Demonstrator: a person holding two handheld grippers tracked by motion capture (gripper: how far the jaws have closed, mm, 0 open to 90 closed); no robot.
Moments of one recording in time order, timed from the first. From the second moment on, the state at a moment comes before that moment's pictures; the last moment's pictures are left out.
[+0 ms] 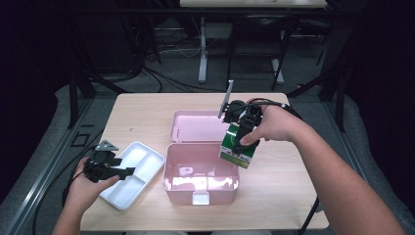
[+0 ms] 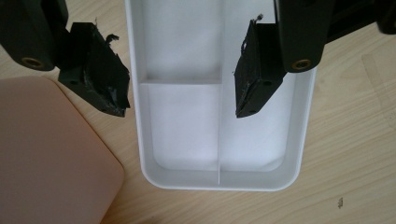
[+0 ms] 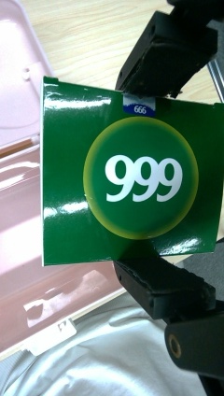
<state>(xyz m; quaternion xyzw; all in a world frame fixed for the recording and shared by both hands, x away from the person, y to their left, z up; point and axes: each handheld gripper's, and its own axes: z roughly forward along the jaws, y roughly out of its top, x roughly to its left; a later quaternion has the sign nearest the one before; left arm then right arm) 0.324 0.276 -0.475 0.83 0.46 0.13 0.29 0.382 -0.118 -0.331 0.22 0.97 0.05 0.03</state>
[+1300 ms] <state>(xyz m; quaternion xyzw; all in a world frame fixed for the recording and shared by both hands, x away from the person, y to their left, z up) 0.325 0.273 -0.478 0.83 0.46 0.12 0.28 0.365 -0.067 -0.356 0.02 1.00 0.03 0.03</state>
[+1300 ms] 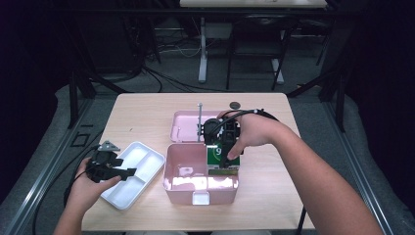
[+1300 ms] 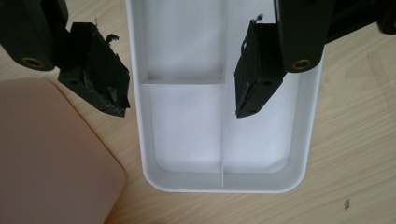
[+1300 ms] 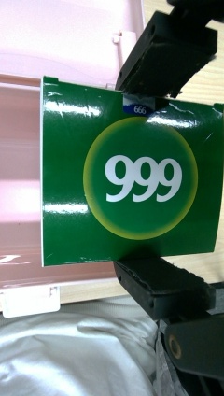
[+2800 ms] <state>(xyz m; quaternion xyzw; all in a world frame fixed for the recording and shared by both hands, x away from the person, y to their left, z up) 0.326 0.272 -0.481 0.84 0.45 0.12 0.28 0.375 -0.061 -0.405 0.02 1.00 -0.01 0.02</state>
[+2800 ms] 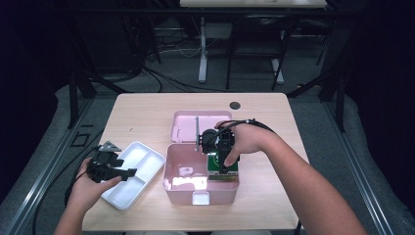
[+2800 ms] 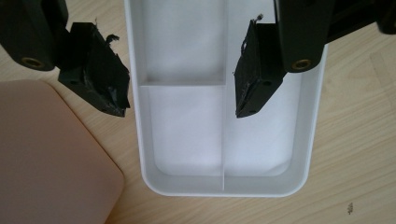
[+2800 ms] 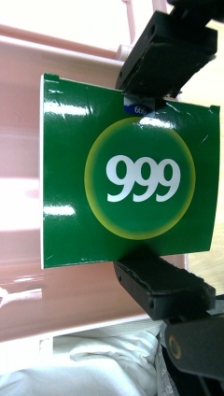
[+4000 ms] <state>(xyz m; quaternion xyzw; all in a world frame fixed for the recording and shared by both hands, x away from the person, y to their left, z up) 0.327 0.272 -0.483 0.84 0.46 0.12 0.28 0.381 -0.056 -0.446 0.04 1.00 -0.02 0.01</state>
